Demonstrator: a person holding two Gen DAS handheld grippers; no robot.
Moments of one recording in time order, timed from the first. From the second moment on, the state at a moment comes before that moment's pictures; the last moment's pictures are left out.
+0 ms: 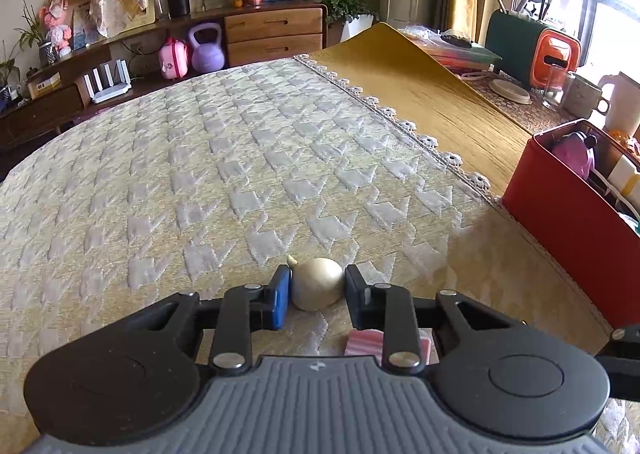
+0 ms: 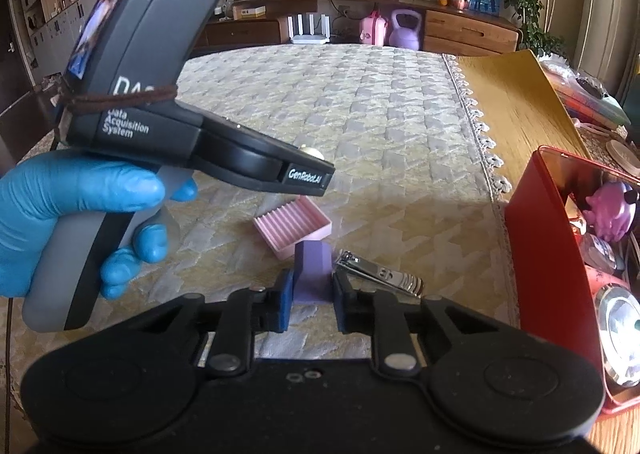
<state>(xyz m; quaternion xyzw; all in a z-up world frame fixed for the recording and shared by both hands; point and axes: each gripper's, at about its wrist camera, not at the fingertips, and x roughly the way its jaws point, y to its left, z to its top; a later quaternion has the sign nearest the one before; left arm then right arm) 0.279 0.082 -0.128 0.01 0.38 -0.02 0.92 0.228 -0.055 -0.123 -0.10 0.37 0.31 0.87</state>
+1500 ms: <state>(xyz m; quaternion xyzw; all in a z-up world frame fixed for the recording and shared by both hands) 0.213 -0.033 -0.019 0.03 0.32 -0.11 0.94 0.197 -0.220 -0.041 -0.03 0.30 0.21 0.93</state>
